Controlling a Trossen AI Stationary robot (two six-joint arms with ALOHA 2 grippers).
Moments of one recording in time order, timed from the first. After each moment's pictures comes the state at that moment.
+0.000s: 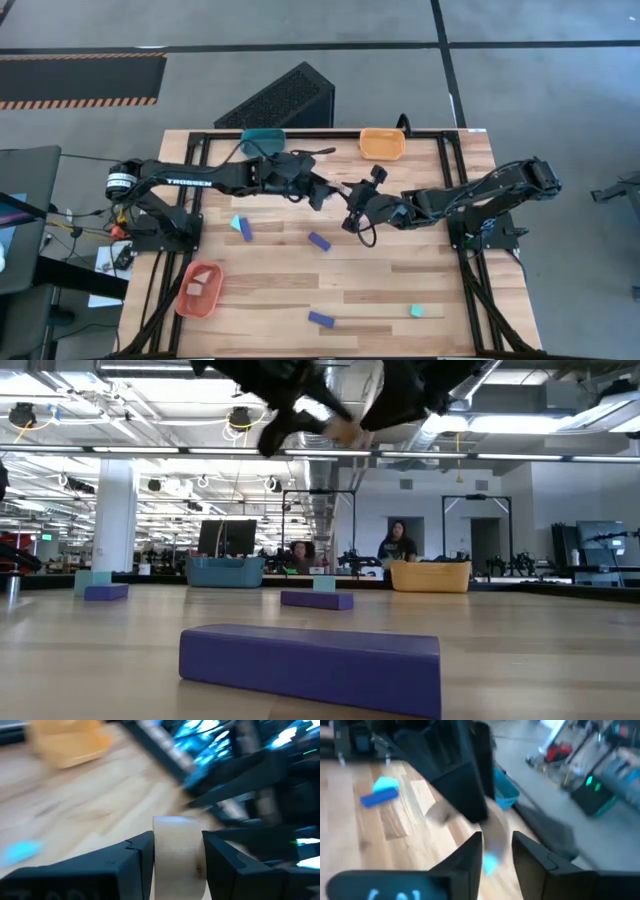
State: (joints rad) left arm 0.13 1.51 1.15 -0.11 -0.05 -0.70; right arm 0.17 1.41 1.00 -0.09 0.77 0.11
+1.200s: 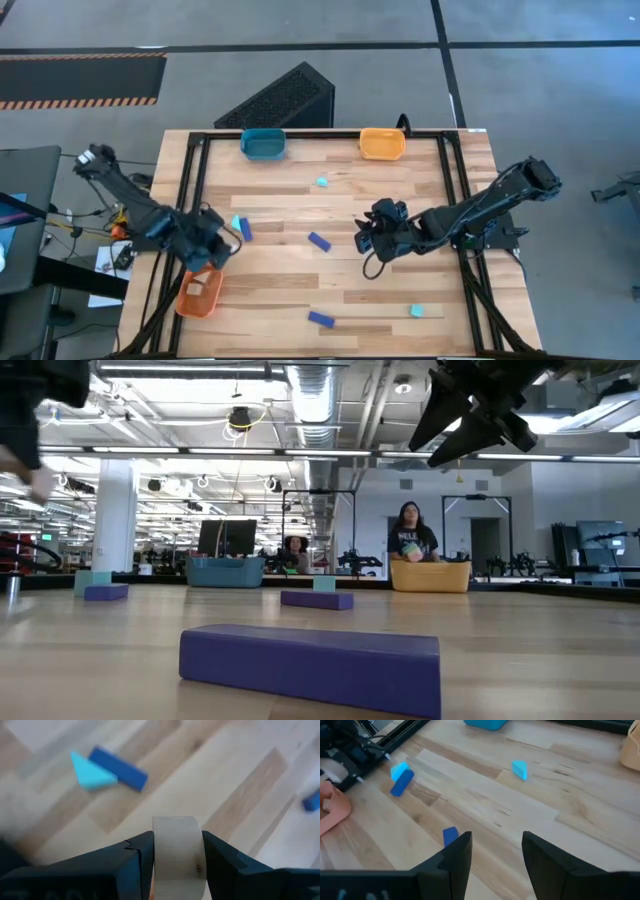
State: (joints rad) left arm -0.71 0.90 0.74 -1.09 -0.36 -1.52; right arm 0.38 1.41 0.99 -0.52 0.77 1.15
